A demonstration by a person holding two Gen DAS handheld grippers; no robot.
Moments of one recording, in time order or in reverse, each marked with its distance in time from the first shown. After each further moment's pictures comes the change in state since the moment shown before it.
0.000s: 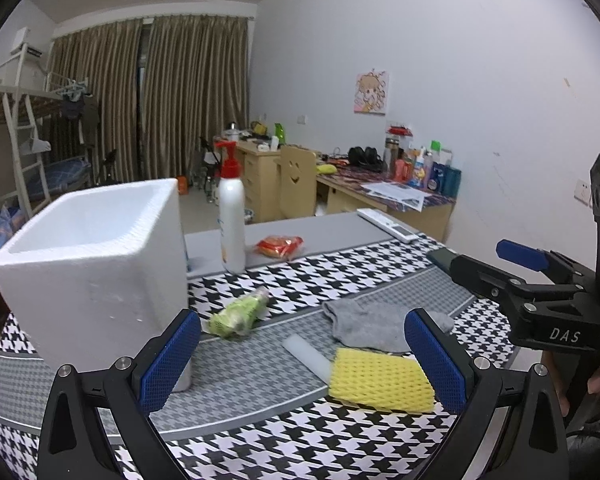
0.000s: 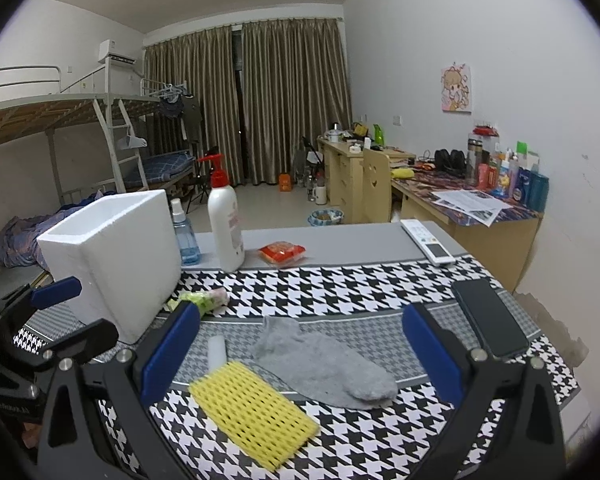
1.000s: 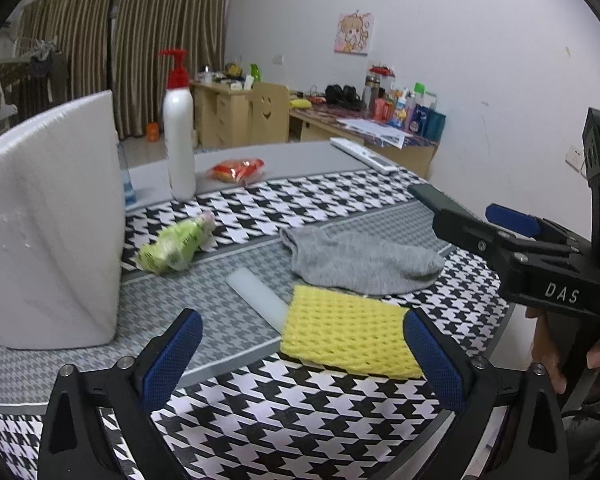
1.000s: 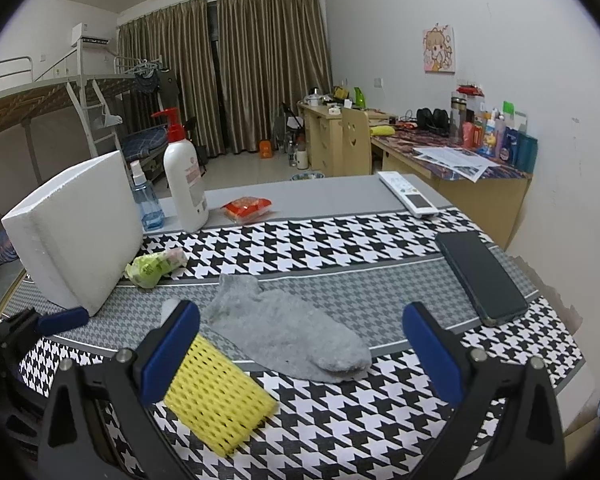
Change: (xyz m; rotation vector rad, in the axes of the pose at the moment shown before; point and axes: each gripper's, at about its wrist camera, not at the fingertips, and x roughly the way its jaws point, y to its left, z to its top) left arm 0.060 -0.020 -0.031 -0.012 0.231 -0.099; right arm 0.031 -0.030 -0.022 0.043 0.128 -0.050
